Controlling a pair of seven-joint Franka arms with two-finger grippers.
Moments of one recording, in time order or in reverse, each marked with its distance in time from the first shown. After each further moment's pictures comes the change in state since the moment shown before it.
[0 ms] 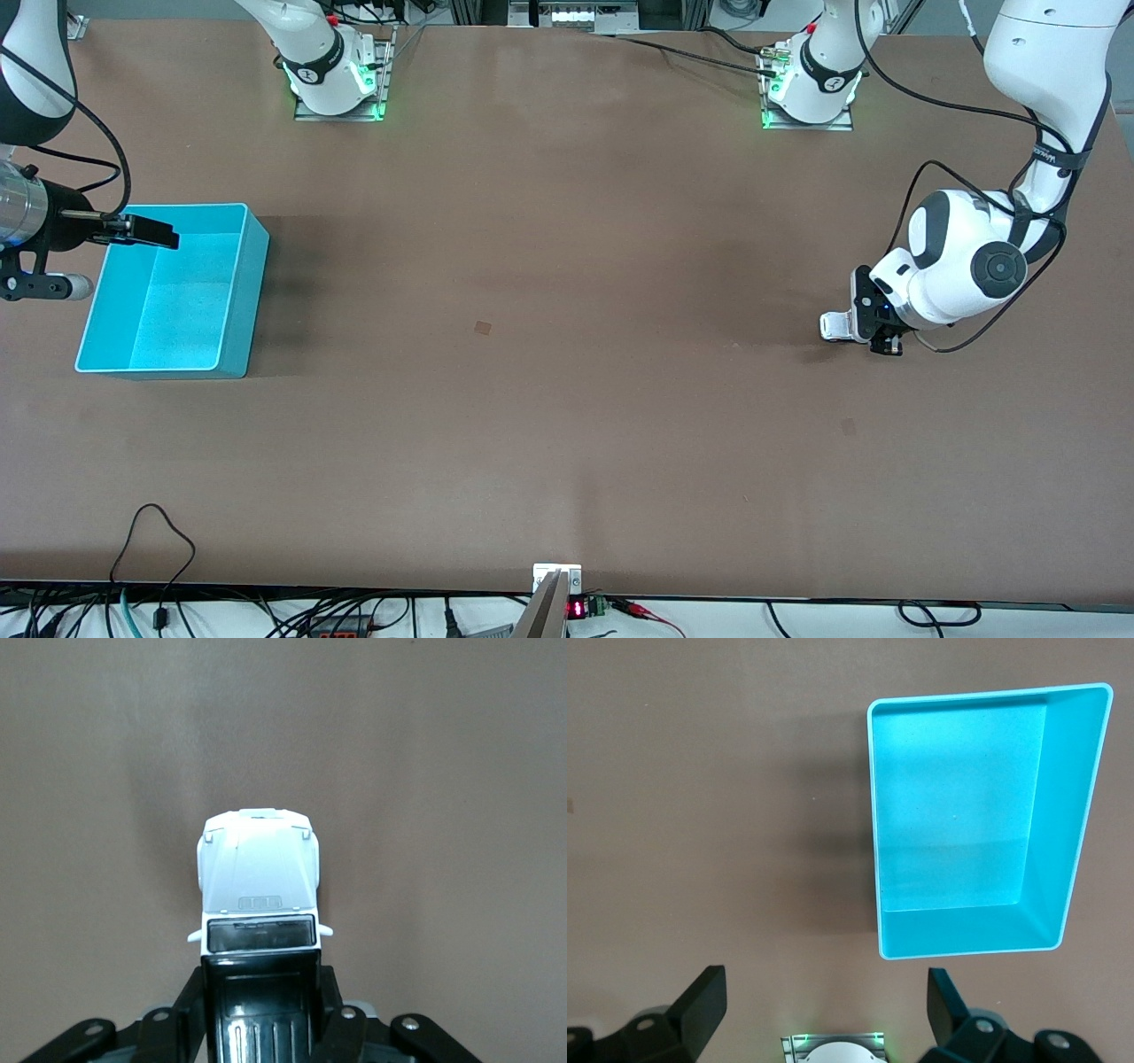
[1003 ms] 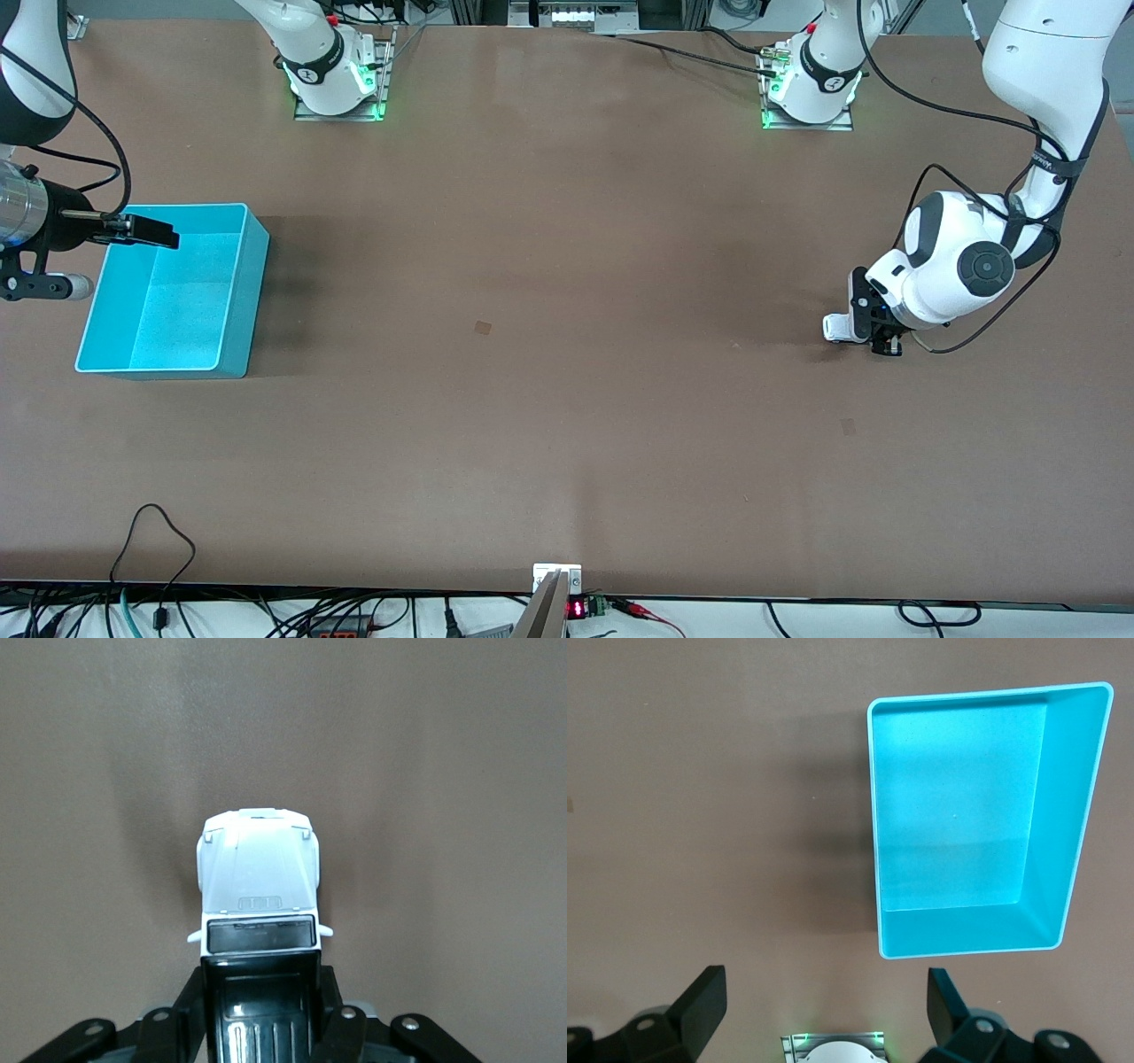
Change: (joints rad) left arm 0.011 0.019 -0.008 -0.011 0.100 0.044 -0.028; right arm 0.000 0.000 0.000 0.000 0.000 -0.002 0.000
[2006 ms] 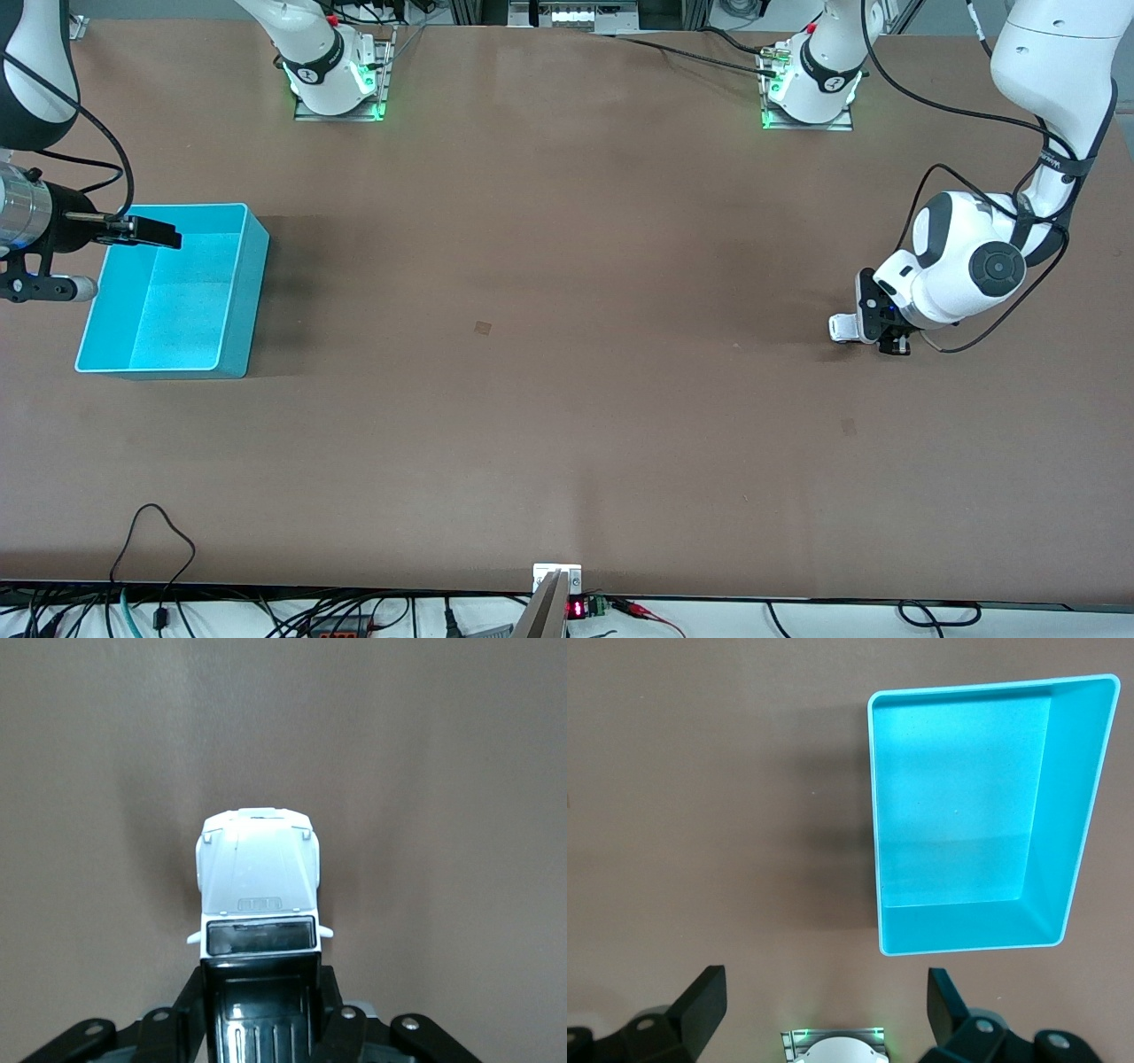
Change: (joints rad) left arm 0.050 0.005 -0.031 -0.001 0.000 0.001 -0.010; right arm 0.000 0.007 0.000 0.000 0.000 -0.010 0.000
